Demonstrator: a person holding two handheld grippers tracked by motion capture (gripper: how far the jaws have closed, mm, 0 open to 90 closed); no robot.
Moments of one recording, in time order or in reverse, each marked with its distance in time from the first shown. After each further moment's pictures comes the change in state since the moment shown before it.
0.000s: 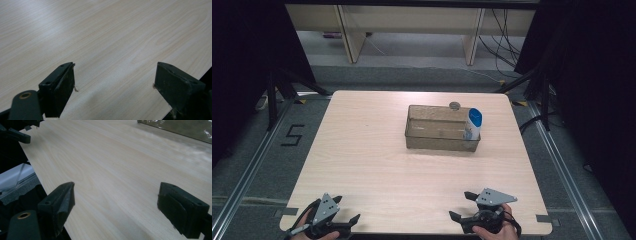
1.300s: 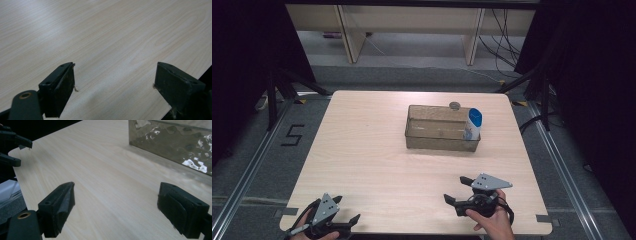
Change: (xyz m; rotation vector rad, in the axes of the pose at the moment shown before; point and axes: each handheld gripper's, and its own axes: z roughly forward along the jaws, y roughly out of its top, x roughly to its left) left arm -0.004 0.000 0.002 -0.047 -0.005 -0.052; right arm -0.013 0.031 0.016 -0.081 -0.032 -0.025
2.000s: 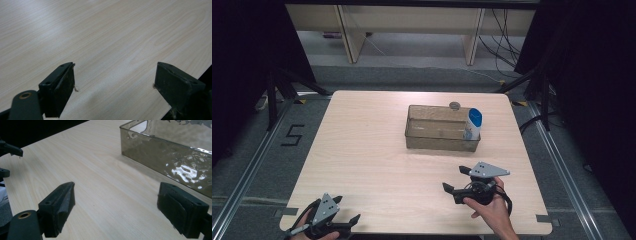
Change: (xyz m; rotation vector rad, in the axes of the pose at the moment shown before) left arm 0.001 0.000 0.000 0.008 0.003 0.009; right arm -0.011 0.025 0.009 -0.007 -0.022 0.002
